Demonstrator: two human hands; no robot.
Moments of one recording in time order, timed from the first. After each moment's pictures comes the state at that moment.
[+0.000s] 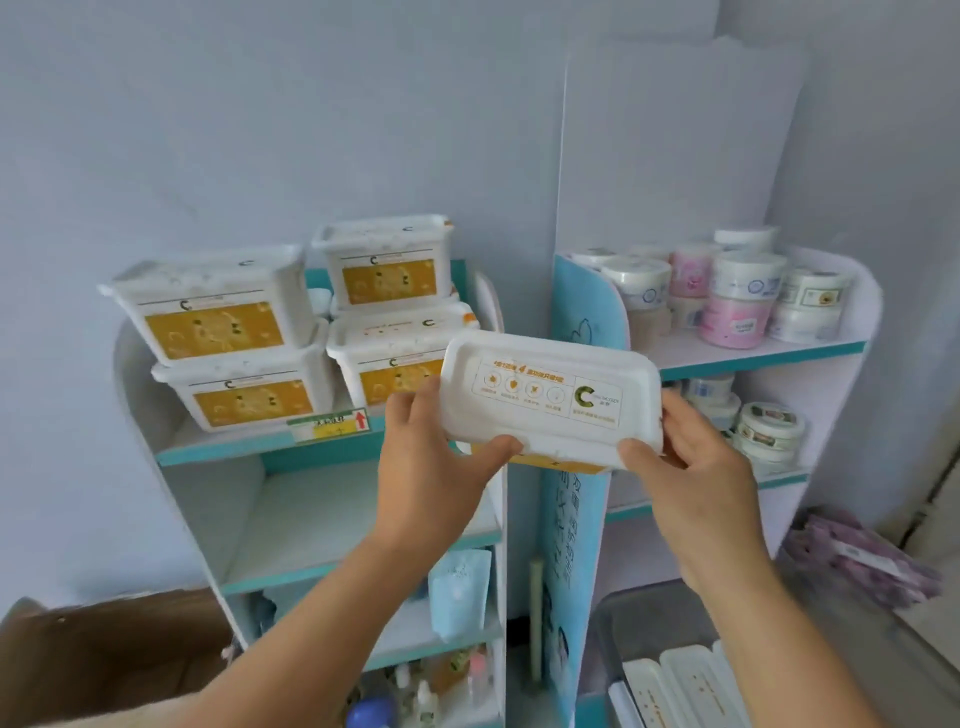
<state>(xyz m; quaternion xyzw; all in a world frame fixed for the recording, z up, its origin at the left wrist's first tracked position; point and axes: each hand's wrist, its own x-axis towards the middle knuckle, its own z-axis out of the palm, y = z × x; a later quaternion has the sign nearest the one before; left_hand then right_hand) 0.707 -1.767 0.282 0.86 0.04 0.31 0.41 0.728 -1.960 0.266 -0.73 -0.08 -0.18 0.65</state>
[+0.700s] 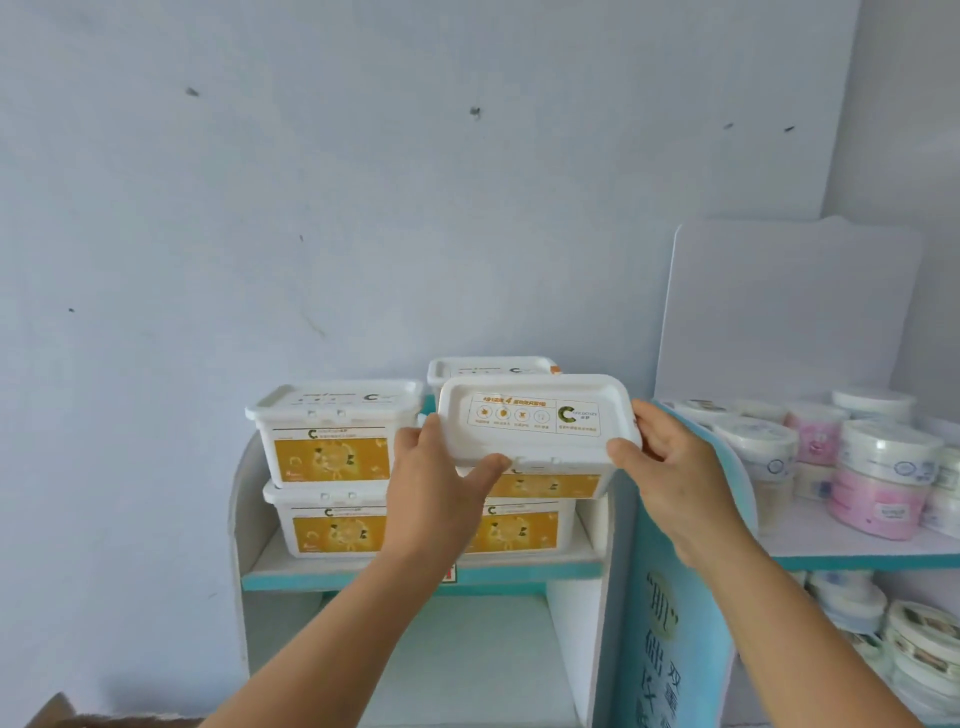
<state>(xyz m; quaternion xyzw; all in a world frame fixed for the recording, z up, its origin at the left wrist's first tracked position) 0.758 -1.670 0.361 0.83 0.13 0.37 0.39 0.832 -1.853 0.368 -0.75 -0.22 -0.16 0.60</state>
